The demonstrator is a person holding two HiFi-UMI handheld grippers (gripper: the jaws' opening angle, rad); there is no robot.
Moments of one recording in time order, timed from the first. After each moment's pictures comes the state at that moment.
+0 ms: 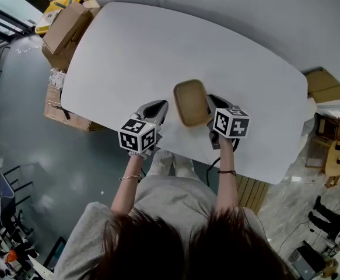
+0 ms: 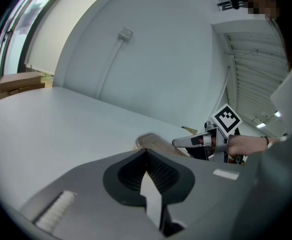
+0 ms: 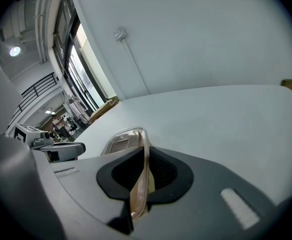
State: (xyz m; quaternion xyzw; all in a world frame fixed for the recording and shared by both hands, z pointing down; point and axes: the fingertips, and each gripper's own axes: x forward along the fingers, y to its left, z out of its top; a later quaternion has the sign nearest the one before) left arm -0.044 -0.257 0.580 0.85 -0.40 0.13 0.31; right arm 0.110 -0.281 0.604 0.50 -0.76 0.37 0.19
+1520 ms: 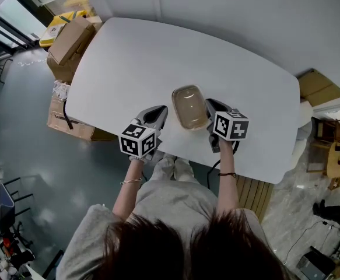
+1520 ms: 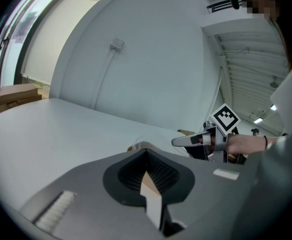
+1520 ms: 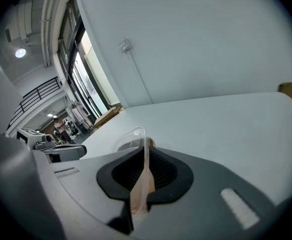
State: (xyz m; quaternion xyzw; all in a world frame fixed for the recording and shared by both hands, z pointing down) left arm -0.046 -0.245 0.546 0.87 -0.40 0.11 0.27; right arm 0.108 -0.271 0.567 0.51 -0.77 0.35 0.16
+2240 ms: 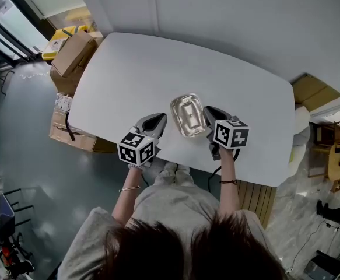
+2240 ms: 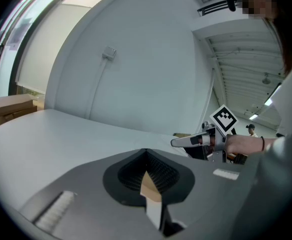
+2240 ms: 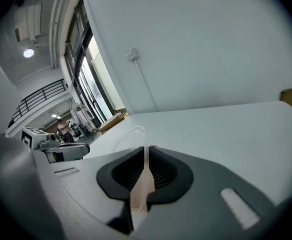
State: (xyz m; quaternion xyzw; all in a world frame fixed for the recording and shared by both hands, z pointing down) left arm -0.047 -0.239 0.512 0.89 -0.39 0.09 0.23; right arm 0.104 -0.262 0.531 0.50 -0.79 0.33 0.14
